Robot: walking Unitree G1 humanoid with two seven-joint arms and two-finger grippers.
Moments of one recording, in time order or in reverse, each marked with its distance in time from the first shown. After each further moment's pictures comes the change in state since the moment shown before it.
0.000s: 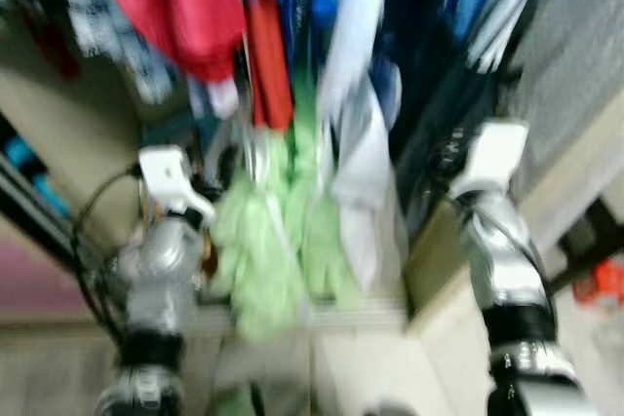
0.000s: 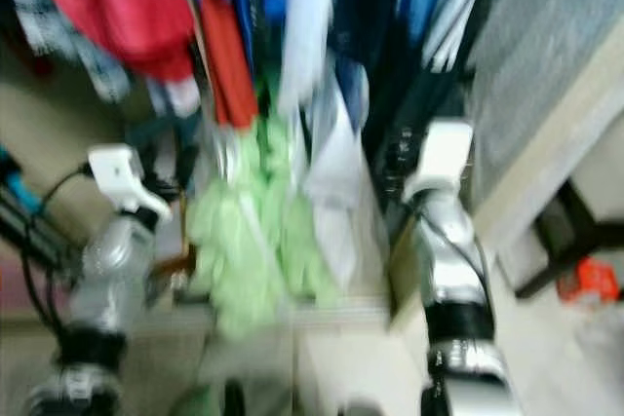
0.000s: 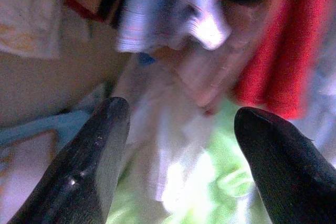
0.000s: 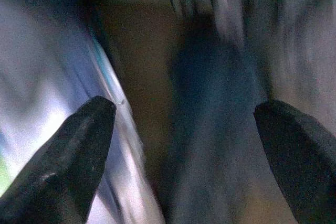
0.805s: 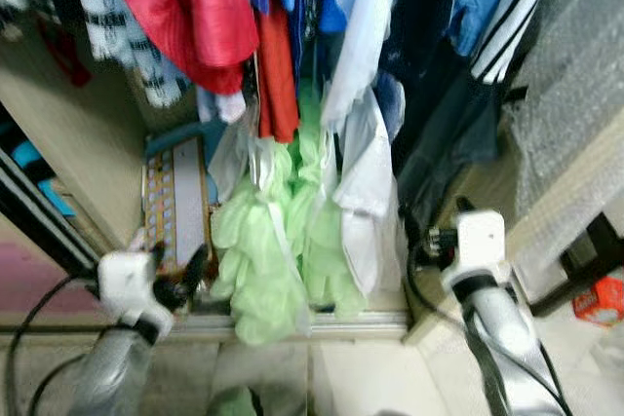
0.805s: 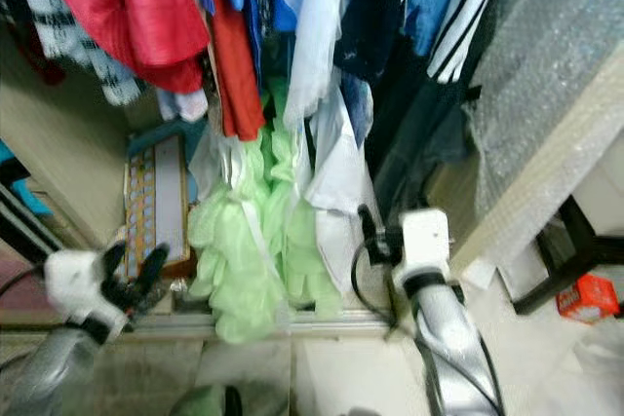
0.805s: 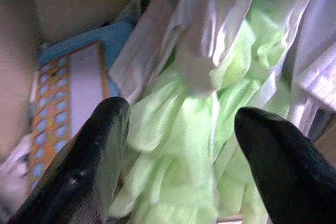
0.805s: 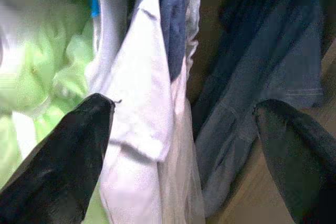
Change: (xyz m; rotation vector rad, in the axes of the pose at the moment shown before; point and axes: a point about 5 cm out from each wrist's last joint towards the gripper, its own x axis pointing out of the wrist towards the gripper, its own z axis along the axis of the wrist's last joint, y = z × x) left arm -0.117 0.045 -0.018 0.123 0.229 0.048; right arm -0.100 0.002 -0.037 -0.111 0.169 0.139
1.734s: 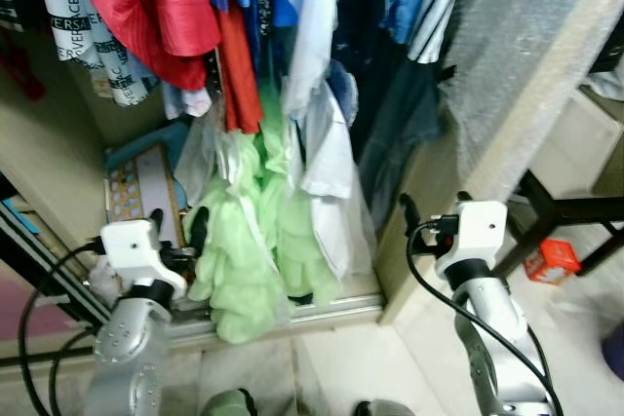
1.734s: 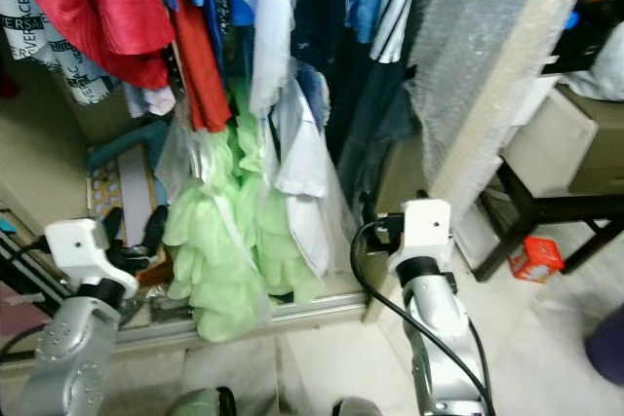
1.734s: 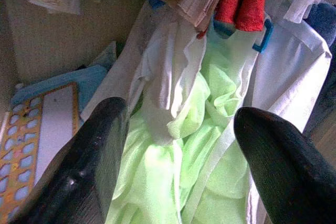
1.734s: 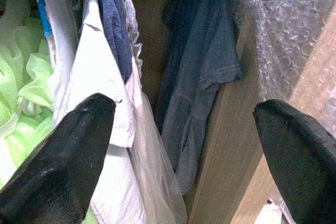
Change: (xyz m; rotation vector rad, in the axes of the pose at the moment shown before) left arm 0.039 -0.023 0.035 -0.014 -0.142 0.068; right arm 0.016 0.006 0.009 0.105 -0.017 -0.074
